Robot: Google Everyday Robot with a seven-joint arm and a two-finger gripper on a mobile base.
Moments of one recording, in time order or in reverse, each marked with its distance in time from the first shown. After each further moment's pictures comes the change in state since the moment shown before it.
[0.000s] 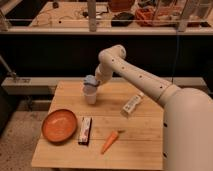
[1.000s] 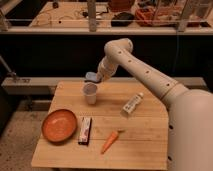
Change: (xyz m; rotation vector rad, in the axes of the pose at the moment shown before) arm 0.004 0.002 -0.041 0.026 -0.045 -0.047
